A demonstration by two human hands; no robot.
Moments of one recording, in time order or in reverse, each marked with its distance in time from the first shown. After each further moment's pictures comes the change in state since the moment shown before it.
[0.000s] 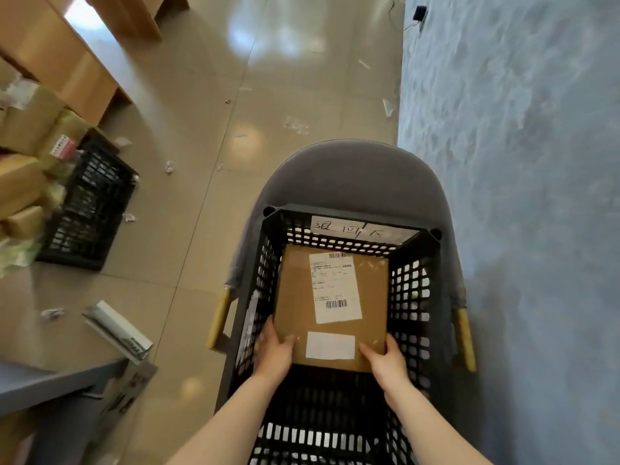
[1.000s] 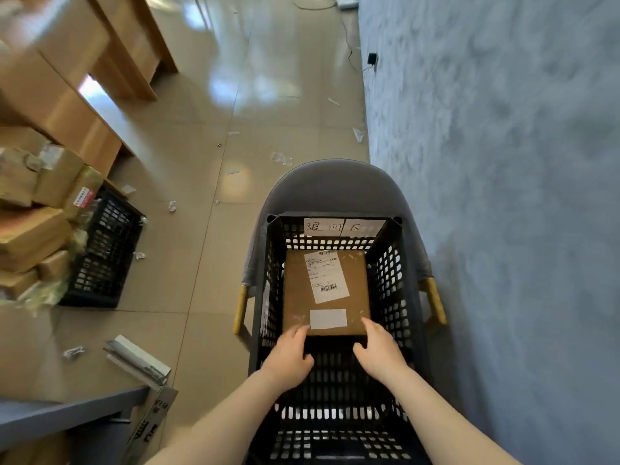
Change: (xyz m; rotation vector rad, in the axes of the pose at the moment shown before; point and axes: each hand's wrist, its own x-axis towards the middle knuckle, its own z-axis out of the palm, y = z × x) left_hand -0.111 0.016 -0.039 0.761 -0.230 0.476; right_hand -0.117 -0.018 -0.007 -0.683 -0.019 -0.292
